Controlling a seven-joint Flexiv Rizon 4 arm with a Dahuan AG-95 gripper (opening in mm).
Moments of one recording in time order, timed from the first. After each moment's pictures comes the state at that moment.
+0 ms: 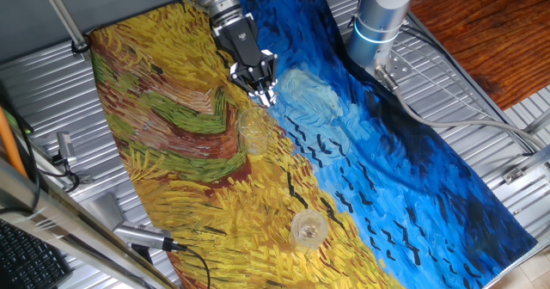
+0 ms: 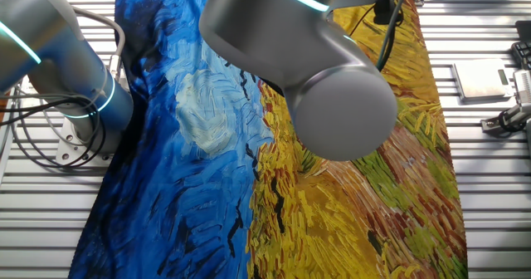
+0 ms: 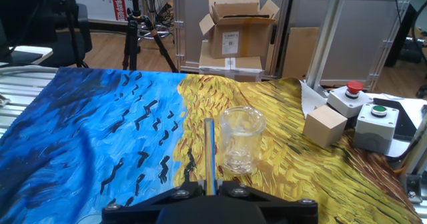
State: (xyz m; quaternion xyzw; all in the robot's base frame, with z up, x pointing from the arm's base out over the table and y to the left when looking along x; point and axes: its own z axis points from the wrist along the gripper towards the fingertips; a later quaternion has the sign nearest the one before) arm 0.412 0.127 0.233 -0.67 0.59 0.32 0.32
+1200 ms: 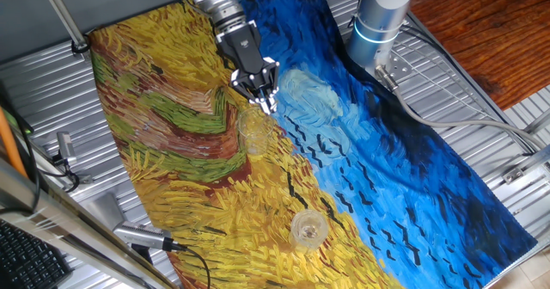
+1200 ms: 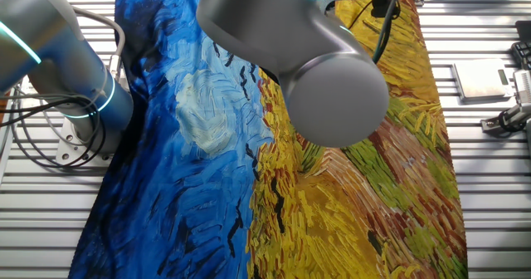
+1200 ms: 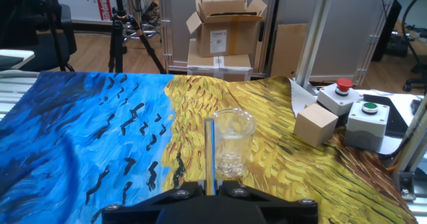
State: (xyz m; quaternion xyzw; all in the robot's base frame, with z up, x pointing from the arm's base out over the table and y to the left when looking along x) arm 0.417 0.142 0.230 -0.66 0.60 0.32 0.32
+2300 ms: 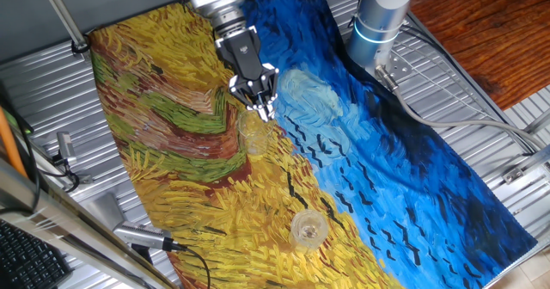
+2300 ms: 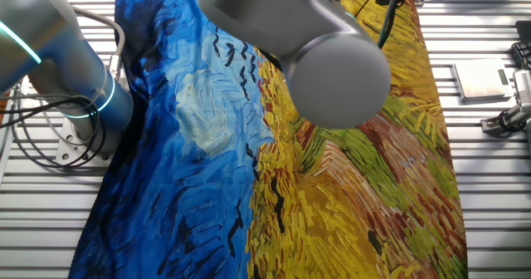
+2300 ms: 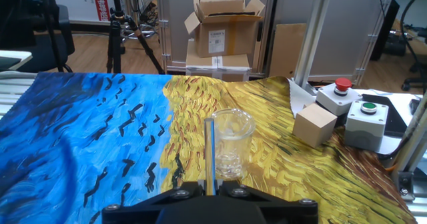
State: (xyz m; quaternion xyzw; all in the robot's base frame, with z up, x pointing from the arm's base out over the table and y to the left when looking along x) arm 0.434 0.156 0.231 -0.65 0.61 0.31 0.32
